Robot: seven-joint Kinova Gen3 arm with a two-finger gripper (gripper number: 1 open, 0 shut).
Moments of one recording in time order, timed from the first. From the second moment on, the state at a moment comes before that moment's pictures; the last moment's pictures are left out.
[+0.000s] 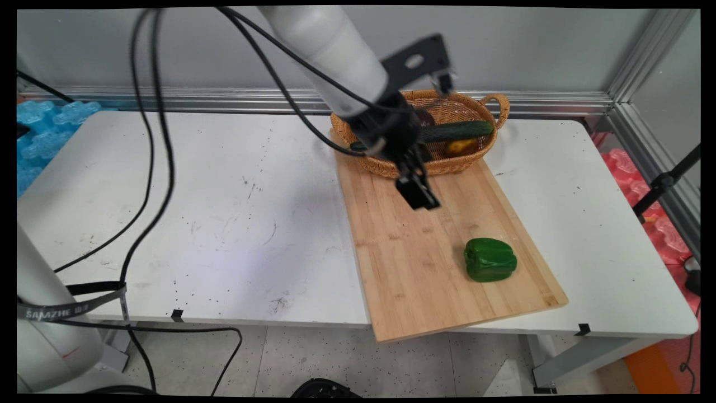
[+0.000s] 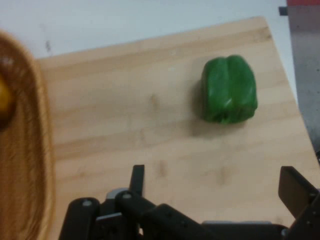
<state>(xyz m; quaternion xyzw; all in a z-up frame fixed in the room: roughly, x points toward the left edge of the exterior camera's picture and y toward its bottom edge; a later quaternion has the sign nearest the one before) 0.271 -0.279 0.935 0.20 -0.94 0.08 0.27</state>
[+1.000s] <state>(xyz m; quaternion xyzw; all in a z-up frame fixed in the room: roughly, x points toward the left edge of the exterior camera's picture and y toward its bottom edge) 0.396 -0.349 0.965 0.37 -0.88 0.13 0.27</state>
